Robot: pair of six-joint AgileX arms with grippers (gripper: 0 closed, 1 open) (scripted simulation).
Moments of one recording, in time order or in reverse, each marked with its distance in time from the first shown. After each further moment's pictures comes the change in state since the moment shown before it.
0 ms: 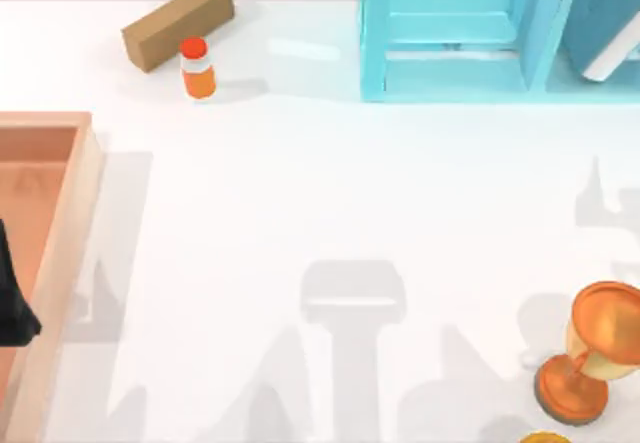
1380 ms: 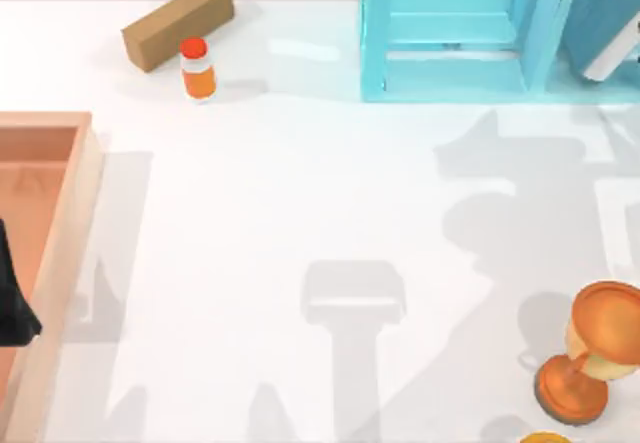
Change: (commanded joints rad) left arm 0.000 0.000 0.000 0.000 0.000 0.000; right arm -0.041 1.262 0.475 0.384 -0.196 0.165
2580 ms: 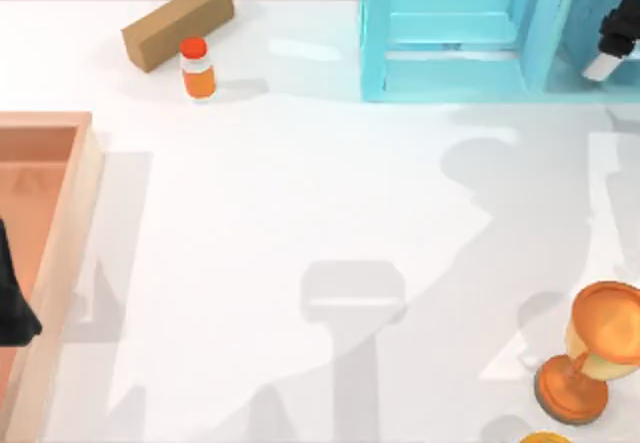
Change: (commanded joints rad) left arm 0.000 0.000 0.000 0.000 0.000 0.000; right arm 0.059 0.328 0.363 -0.030 0.059 0.024
